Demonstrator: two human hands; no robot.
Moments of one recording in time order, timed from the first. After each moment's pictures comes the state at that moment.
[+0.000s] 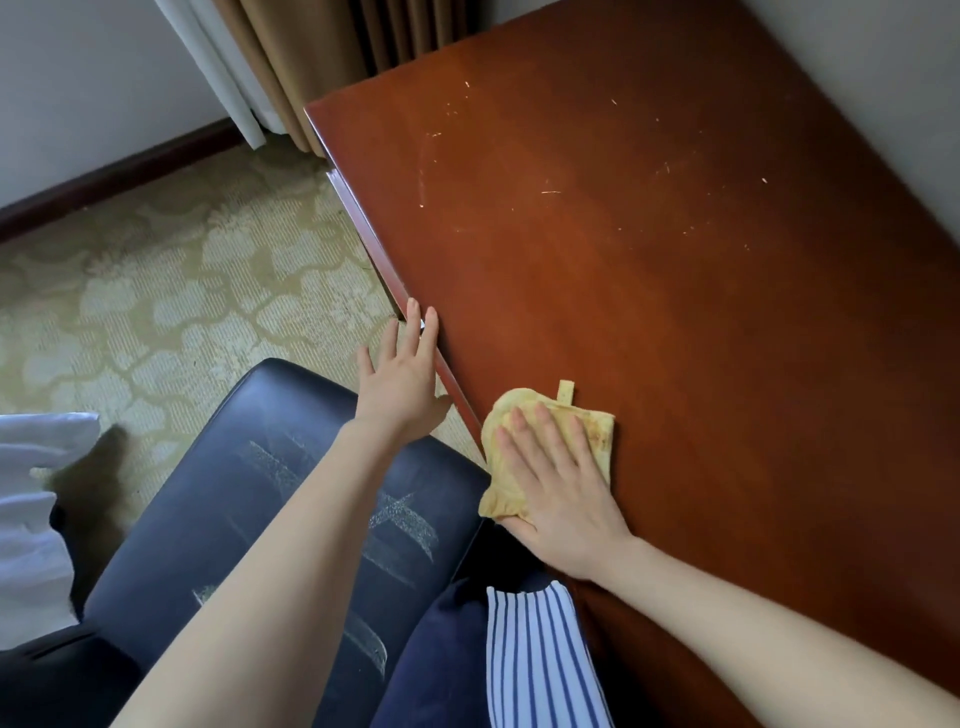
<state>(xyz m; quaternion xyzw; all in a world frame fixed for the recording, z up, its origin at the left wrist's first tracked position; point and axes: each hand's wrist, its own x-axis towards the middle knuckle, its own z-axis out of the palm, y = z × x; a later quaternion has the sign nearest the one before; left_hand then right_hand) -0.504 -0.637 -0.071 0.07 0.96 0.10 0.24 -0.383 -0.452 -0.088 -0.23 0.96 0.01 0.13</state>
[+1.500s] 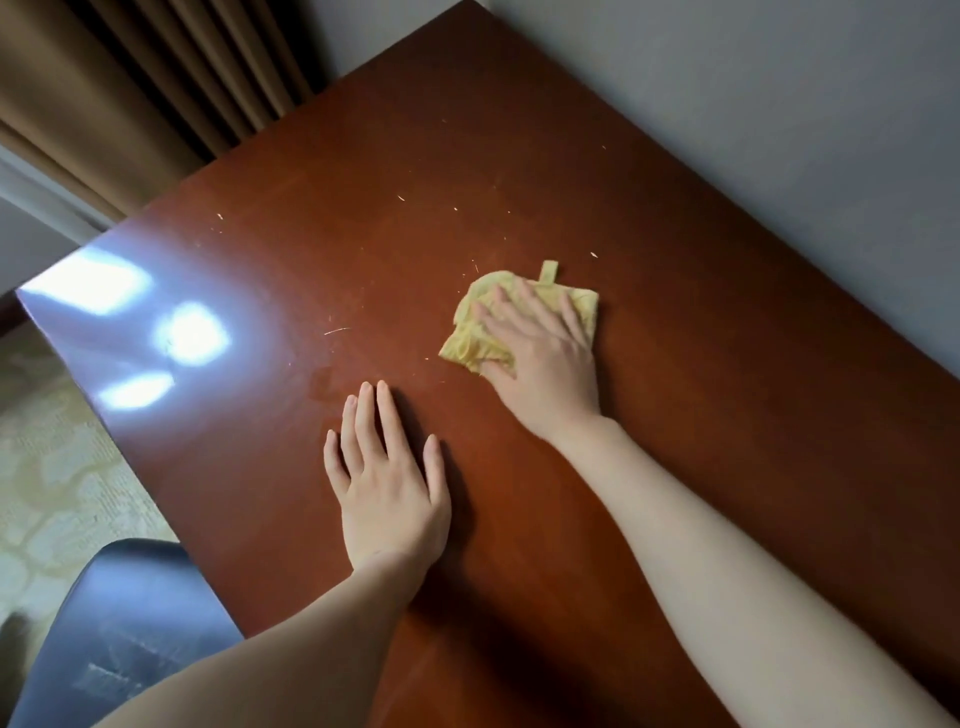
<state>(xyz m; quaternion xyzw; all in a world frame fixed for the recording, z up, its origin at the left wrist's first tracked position) -0.552 -0.438 -0.109 0.04 0.99 0.11 0.02 -0.606 -0.264 -0.099 0.01 0.98 -0.18 -0.03</state>
